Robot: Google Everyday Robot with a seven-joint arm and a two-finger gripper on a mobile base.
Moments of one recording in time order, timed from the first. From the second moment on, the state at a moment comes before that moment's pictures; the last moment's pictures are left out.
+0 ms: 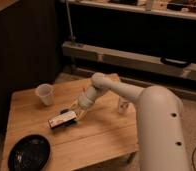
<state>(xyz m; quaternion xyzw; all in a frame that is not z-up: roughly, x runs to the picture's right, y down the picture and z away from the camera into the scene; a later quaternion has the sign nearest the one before) -0.130 0.143 0.837 -0.34 -0.49 -0.16 0.78</state>
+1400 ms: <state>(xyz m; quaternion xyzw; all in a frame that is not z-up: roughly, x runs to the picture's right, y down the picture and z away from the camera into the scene) -0.113 0.123 0.860 -0.34 -0.43 -0.10 0.83</state>
